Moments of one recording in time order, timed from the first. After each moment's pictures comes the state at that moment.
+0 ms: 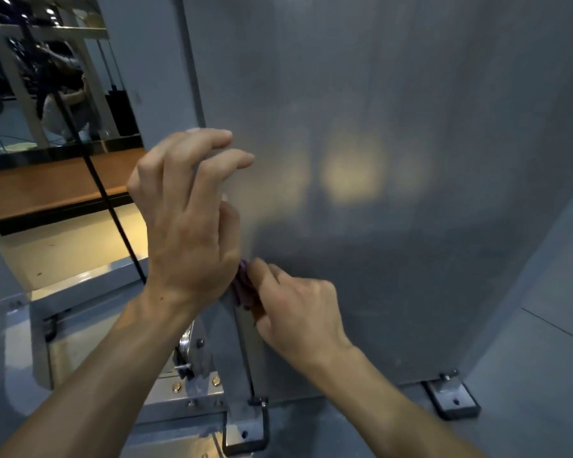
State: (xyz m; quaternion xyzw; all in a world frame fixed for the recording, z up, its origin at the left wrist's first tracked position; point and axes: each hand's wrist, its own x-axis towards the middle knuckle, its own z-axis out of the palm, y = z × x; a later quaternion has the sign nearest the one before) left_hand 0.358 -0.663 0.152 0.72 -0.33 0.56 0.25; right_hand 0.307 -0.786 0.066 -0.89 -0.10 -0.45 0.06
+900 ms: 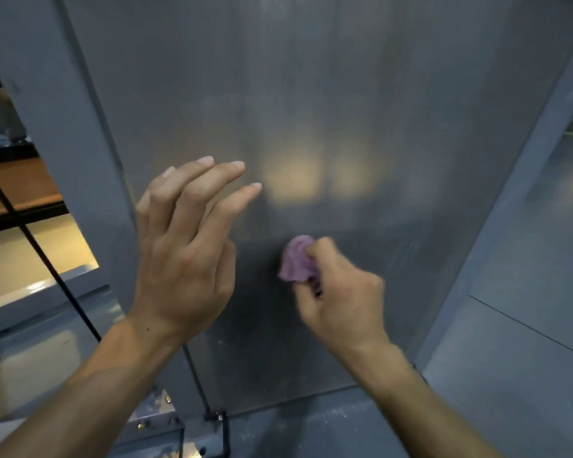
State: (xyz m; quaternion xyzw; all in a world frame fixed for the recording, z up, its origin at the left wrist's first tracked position) left_hand 0.349 -0.716 0.126 0.74 -0.39 0.52 0.20; right_hand 0.279 -0.889 0.069 -0.85 -0.01 -0.50 0.14
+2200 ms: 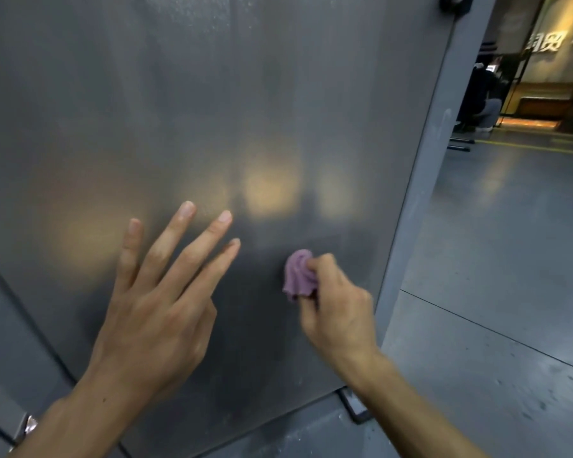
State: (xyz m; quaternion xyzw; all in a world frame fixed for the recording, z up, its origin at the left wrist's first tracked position) left_hand 0.338 -0.768 0.097 0.75 -0.45 0.48 0.09; right_hand 0.258 -0.975 0.051 -0.85 0.08 -0.50 0.14
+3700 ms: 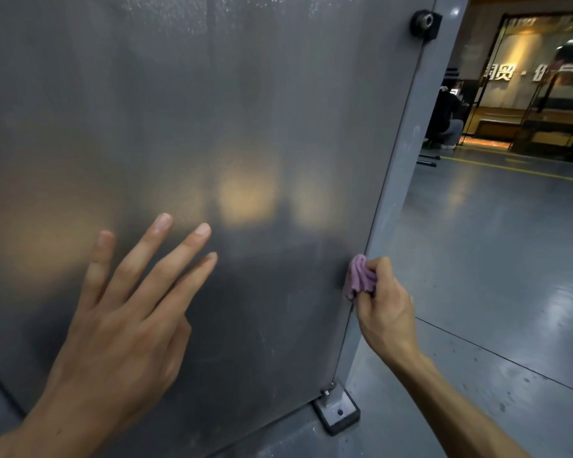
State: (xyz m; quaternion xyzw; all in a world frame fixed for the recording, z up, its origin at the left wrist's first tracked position) left_hand 0.337 -0.773 0.092 0.75 -0.46 0.47 0.10; right_hand 0.223 -1.077 0.032 -0.85 0.23 -0.44 0.20
